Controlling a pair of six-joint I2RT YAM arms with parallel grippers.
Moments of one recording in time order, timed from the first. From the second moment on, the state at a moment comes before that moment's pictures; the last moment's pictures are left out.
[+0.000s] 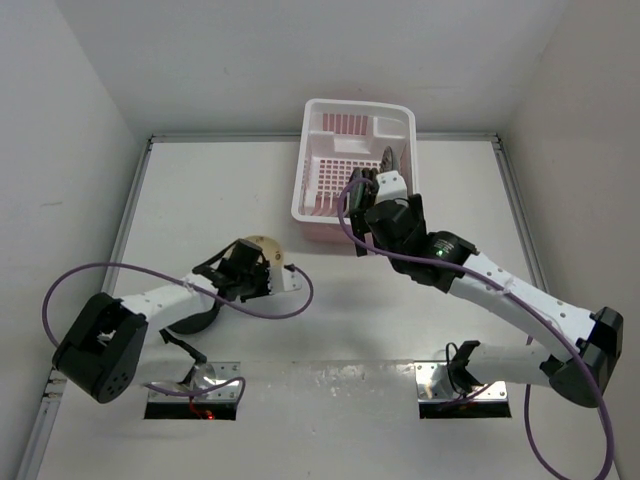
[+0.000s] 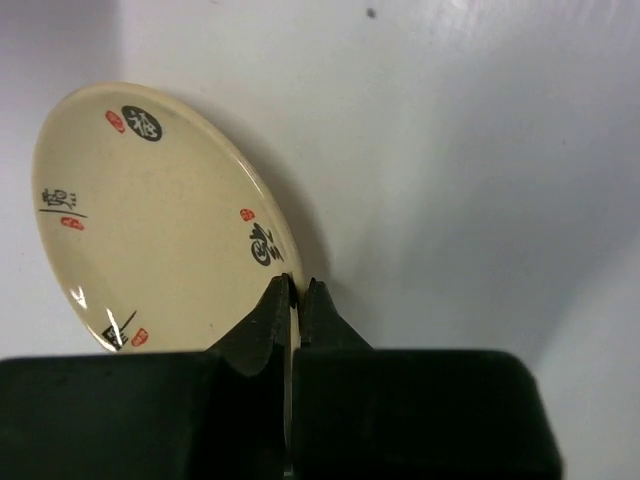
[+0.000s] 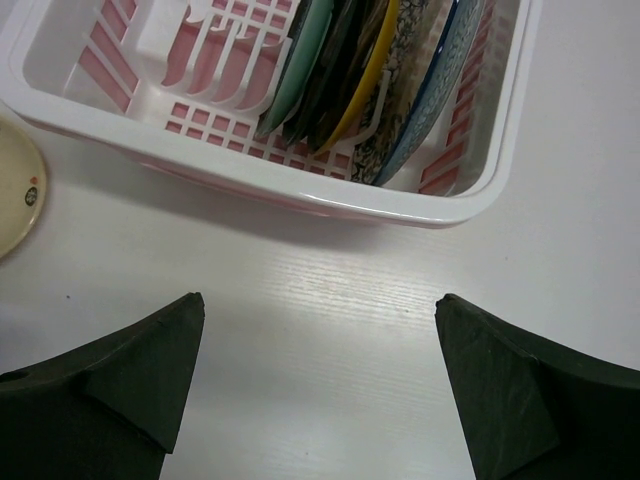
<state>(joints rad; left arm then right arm) -0.53 1.25 0.47 -0.17 0.09 0.92 0.85 1.19 1.06 -0.57 0.63 0.31</state>
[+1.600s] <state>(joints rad) -0.37 1.98 1.78 -0.05 0.47 -0.76 0.13 1.41 1.20 -0.55 0.25 0.36</state>
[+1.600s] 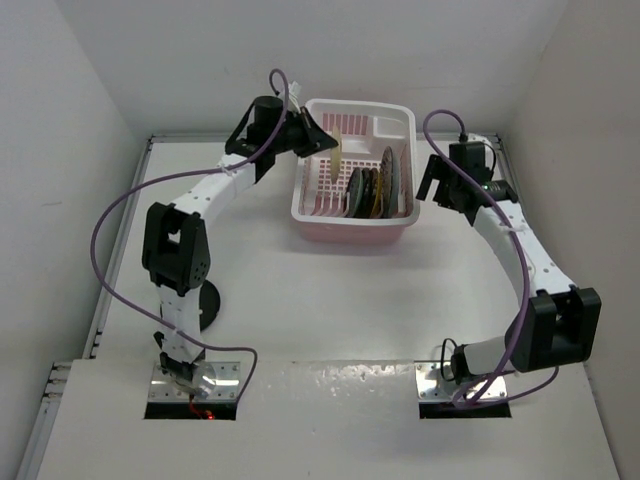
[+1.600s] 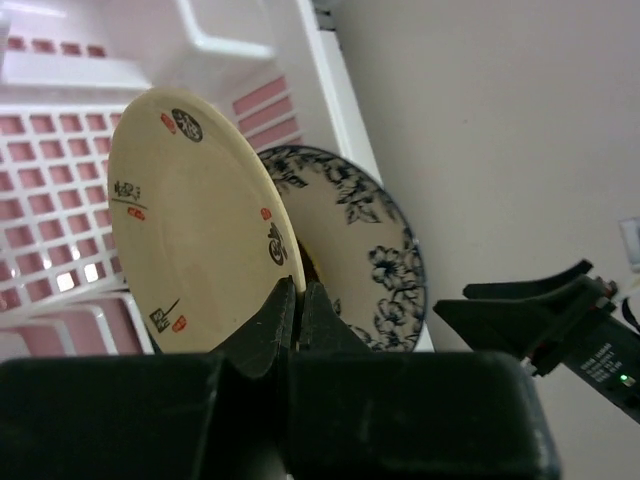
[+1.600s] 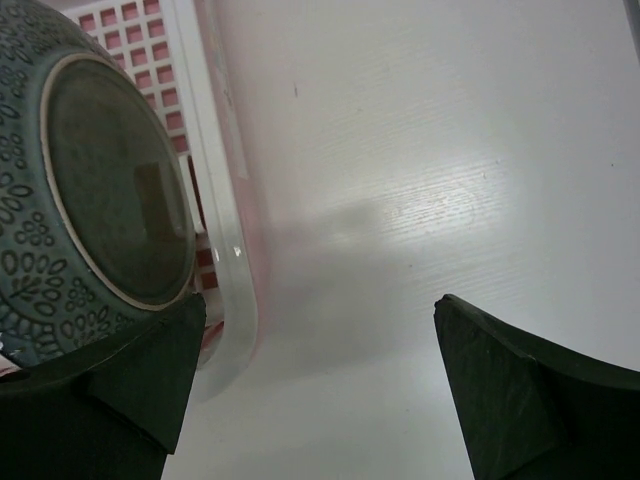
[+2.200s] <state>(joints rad) -0.41 2.03 1.59 0.03 0.42 -0.85 0.12 1.35 1.05 -0.58 0.26 0.33</state>
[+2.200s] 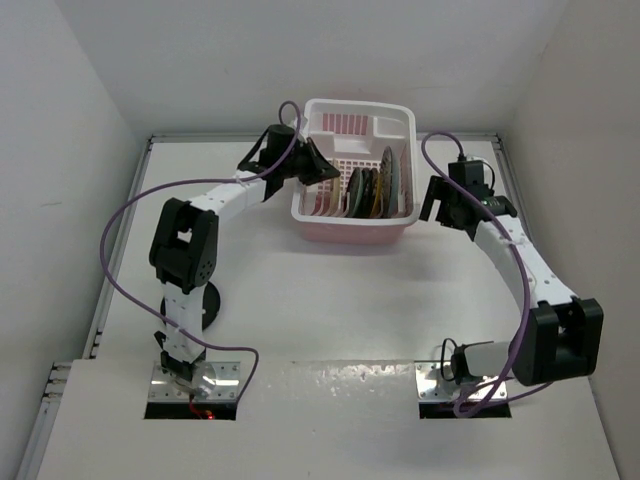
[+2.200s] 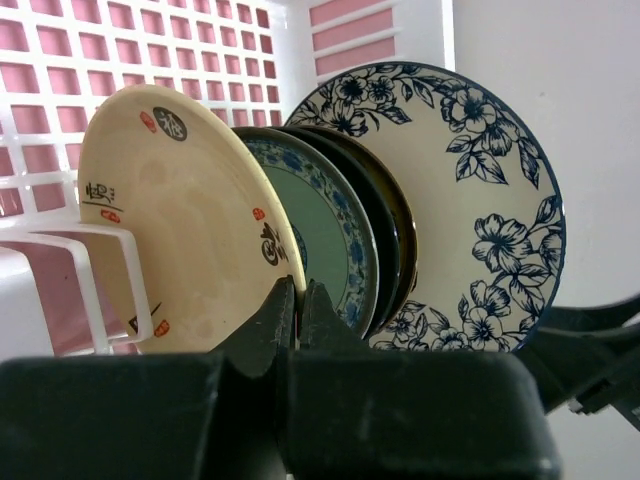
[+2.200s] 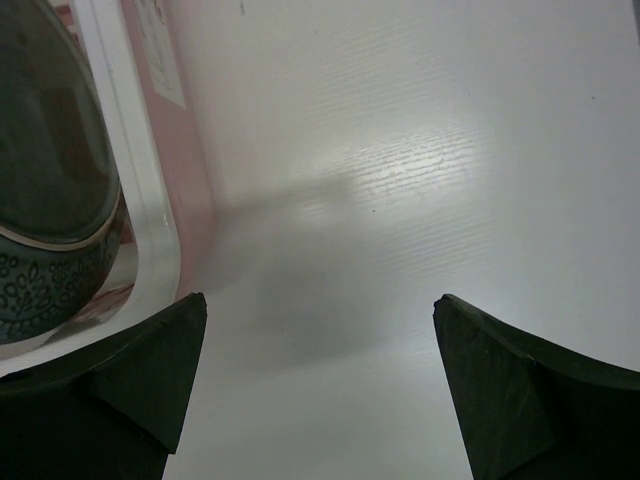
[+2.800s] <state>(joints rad) -0.40 1.98 1.59 -0.06 0.46 -0.85 0.12 1.27 1.01 -0.57 0.30 0.31</state>
